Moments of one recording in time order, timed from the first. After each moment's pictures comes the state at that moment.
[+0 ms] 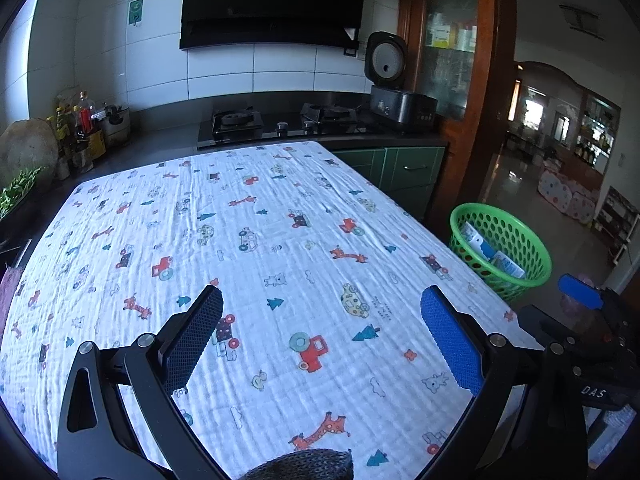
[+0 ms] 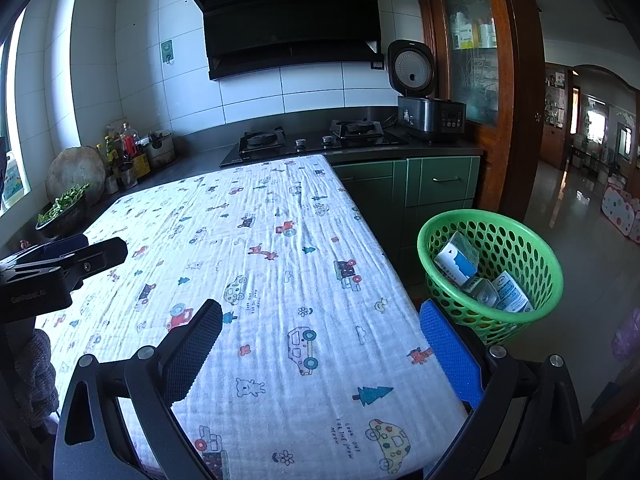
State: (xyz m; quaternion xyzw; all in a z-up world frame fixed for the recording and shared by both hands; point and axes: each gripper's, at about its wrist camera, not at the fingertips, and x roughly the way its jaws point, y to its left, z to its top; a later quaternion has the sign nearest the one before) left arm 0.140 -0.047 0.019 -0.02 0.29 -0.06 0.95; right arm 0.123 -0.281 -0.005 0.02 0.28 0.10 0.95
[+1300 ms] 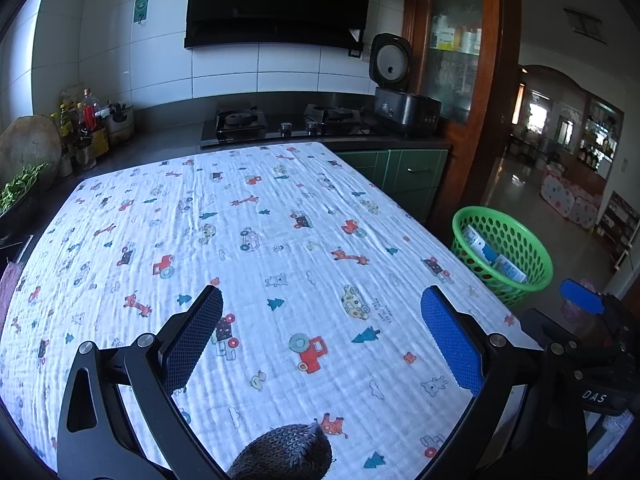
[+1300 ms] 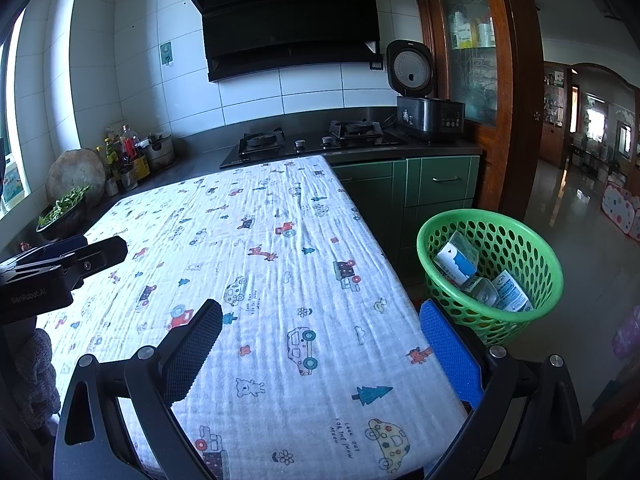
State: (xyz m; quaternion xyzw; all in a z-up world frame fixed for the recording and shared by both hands) left arm 0.142 -0.048 0.017 -0.02 0.30 -0.06 0.95; right arm 0.124 -0.285 -0.003 0.02 0.28 0.10 0.95
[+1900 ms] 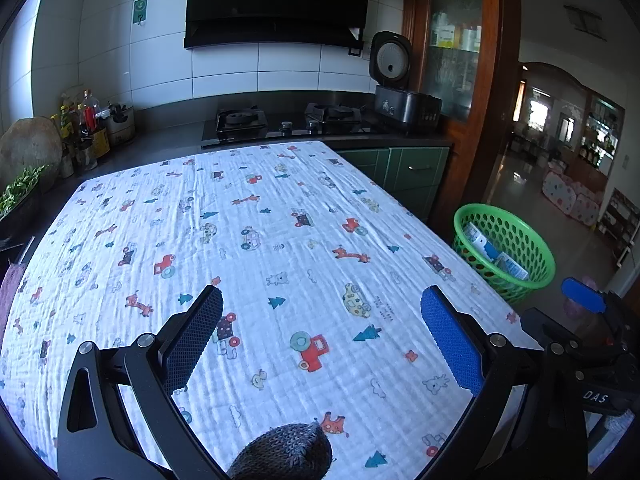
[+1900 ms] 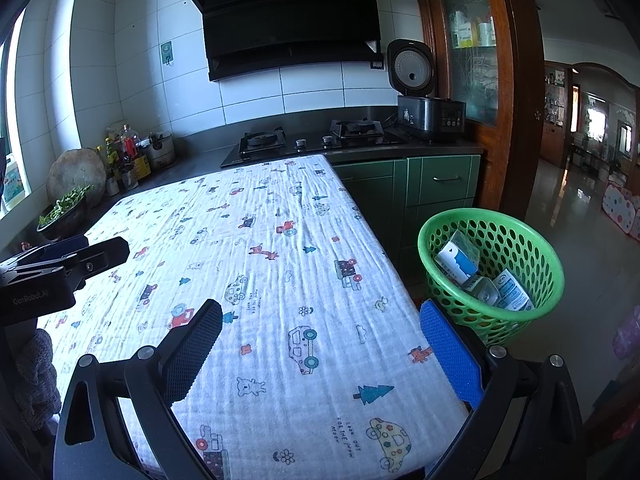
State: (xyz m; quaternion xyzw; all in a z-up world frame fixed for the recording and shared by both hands) left arm 0.142 -0.049 0.017 -0.02 0.30 -0.05 0.95; right arm 0.124 -0.284 -0.003 0.02 0.28 0.10 0.95
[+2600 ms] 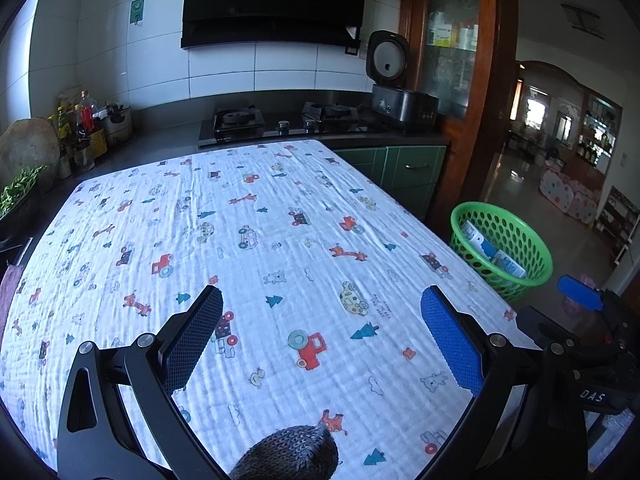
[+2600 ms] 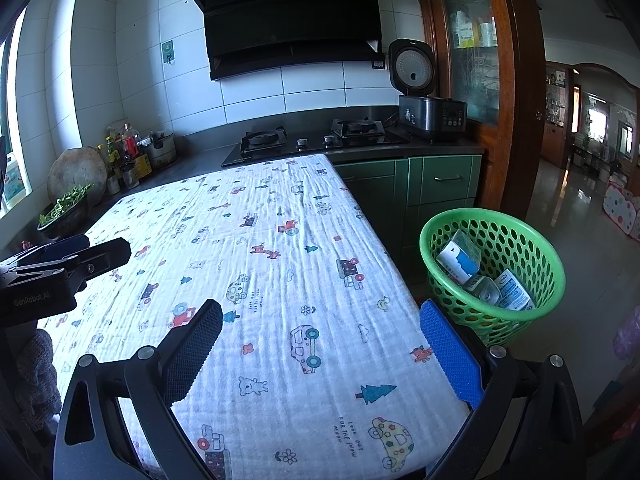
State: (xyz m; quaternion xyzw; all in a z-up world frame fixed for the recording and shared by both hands) left arm 0.139 -0.048 0.016 -0.02 0.29 -0.06 0.95; right arm 0.124 -0.284 -0.004 0.02 0.28 0.10 0.95
